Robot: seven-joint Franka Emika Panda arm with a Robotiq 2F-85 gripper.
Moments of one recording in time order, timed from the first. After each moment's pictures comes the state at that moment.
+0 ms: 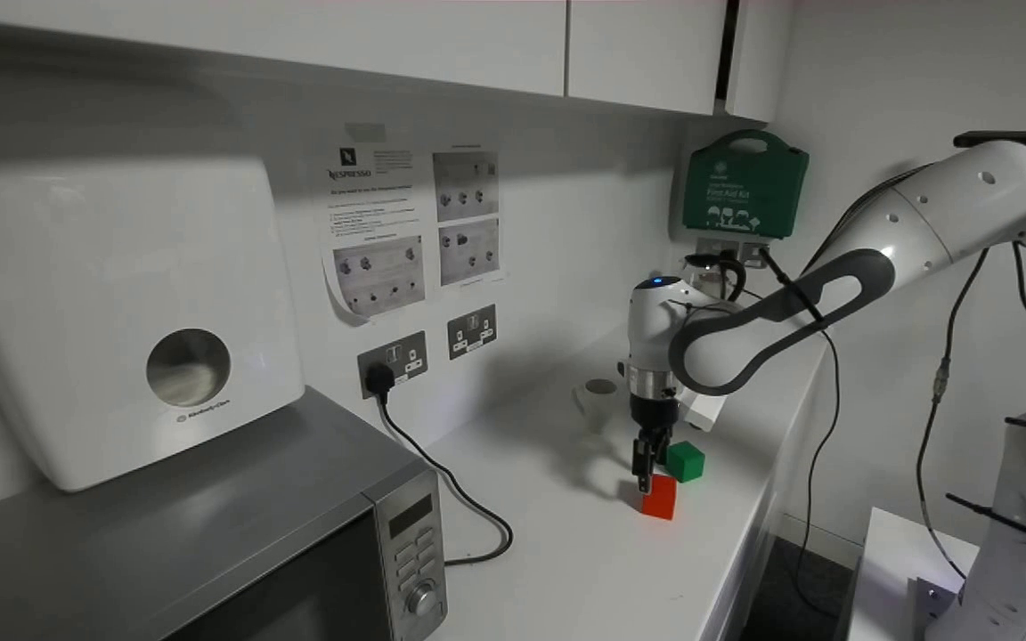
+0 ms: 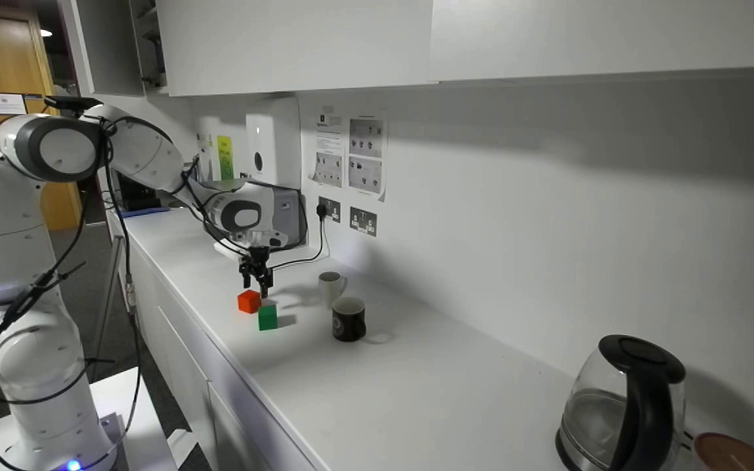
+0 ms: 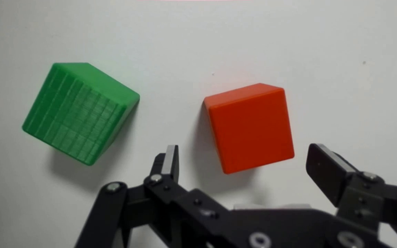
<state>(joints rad) 0.14 0.00 0.13 -2.28 0.06 2.21 0.10</state>
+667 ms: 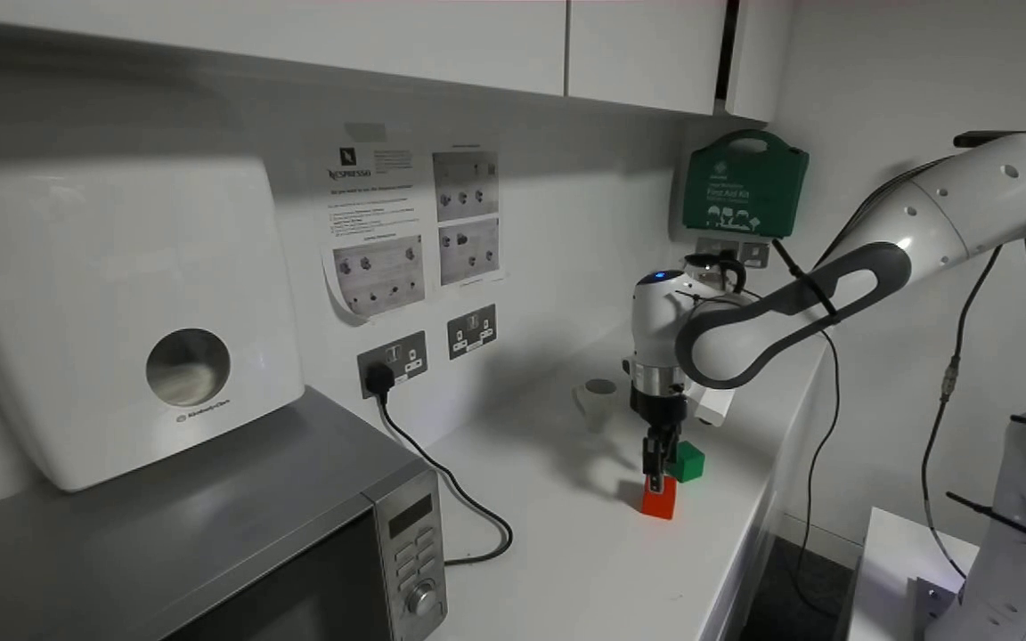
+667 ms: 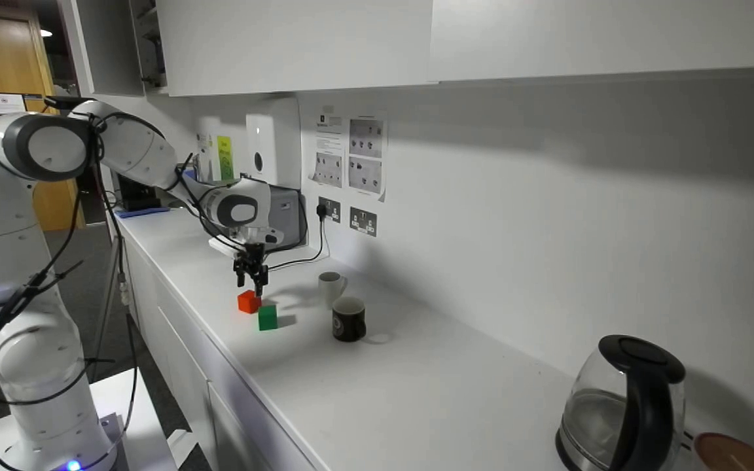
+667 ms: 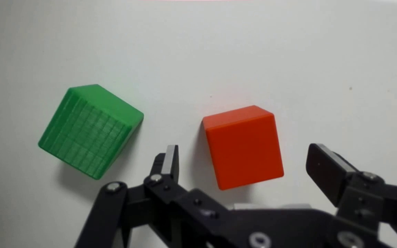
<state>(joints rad) 0.14 -0.04 0.14 -2.29 0.06 2.14 0.10</state>
